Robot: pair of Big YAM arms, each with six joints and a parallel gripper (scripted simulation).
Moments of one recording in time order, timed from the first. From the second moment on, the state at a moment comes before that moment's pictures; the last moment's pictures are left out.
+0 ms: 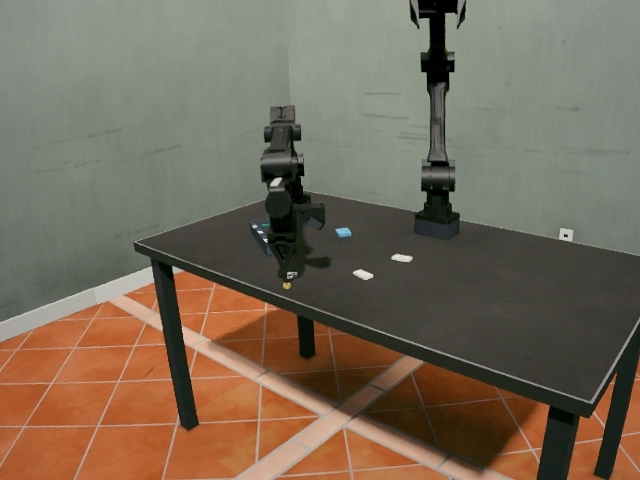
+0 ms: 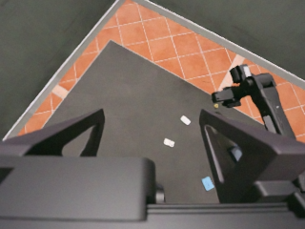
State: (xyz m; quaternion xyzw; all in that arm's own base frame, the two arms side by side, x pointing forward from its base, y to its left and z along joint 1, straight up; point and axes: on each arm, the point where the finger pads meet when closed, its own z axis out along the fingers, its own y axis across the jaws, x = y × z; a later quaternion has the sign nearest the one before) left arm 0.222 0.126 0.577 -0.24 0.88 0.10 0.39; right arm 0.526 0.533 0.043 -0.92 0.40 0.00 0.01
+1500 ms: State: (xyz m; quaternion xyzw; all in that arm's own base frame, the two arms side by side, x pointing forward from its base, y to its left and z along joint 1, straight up) left arm 0.222 0.126 0.577 -0.24 0.88 0.10 0.39; right arm 0.522 0.527 0.056 -0.92 0.39 0.00 0.00
